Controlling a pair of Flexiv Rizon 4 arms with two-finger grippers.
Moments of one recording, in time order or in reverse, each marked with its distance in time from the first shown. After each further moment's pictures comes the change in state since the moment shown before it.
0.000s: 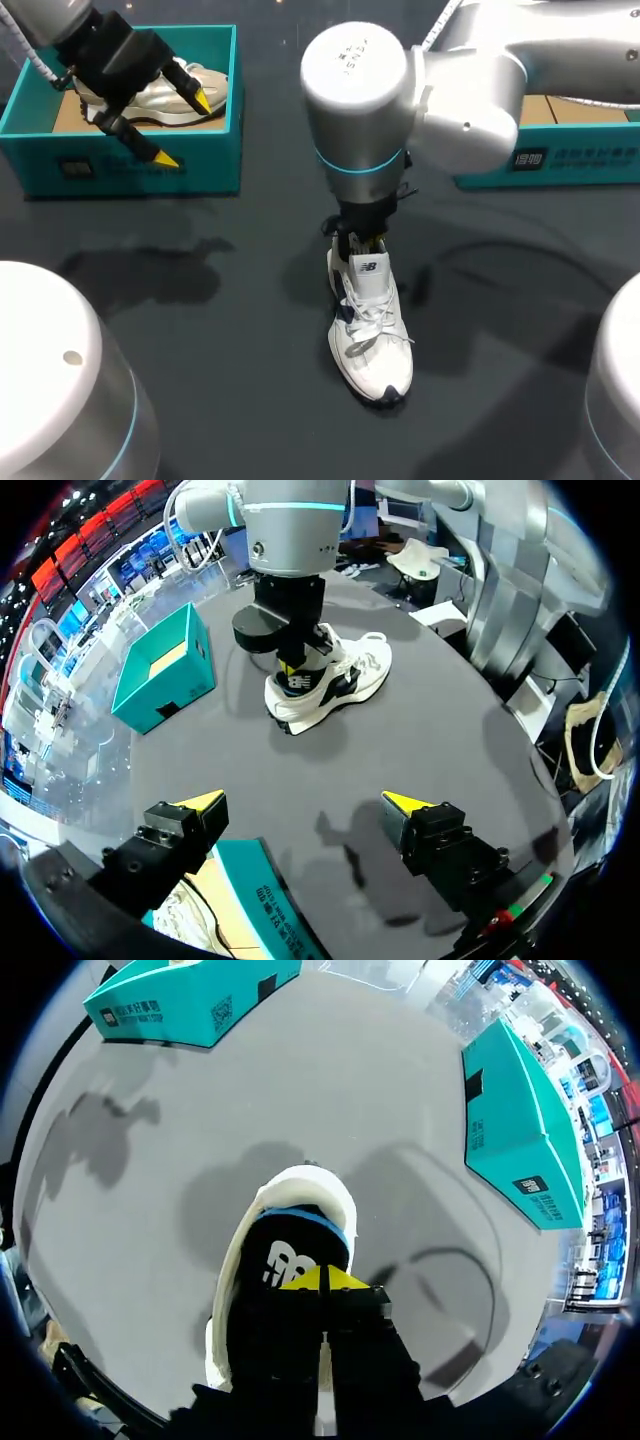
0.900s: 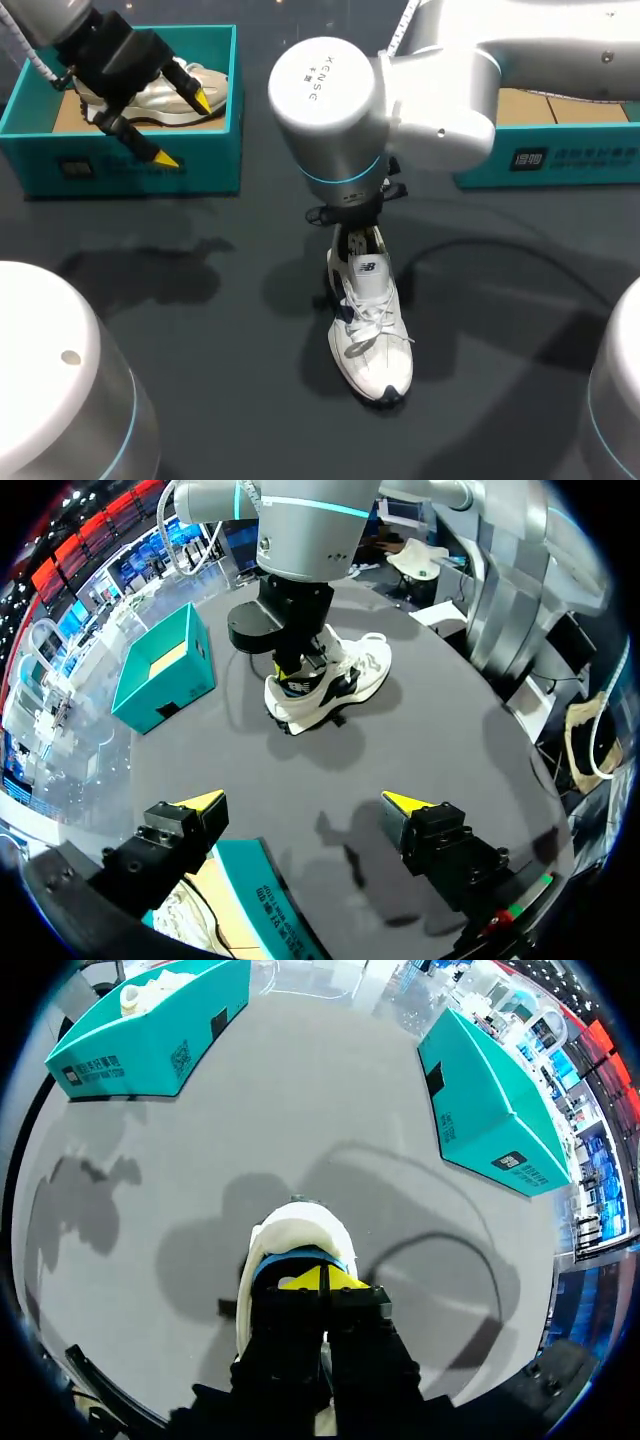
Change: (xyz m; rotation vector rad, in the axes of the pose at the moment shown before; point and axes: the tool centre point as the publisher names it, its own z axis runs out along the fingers) left arm 0.000 0.000 0.000 0.000 0.000 0.000; right arm 0.003 0.020 -0.005 -0.079 -0.065 0.220
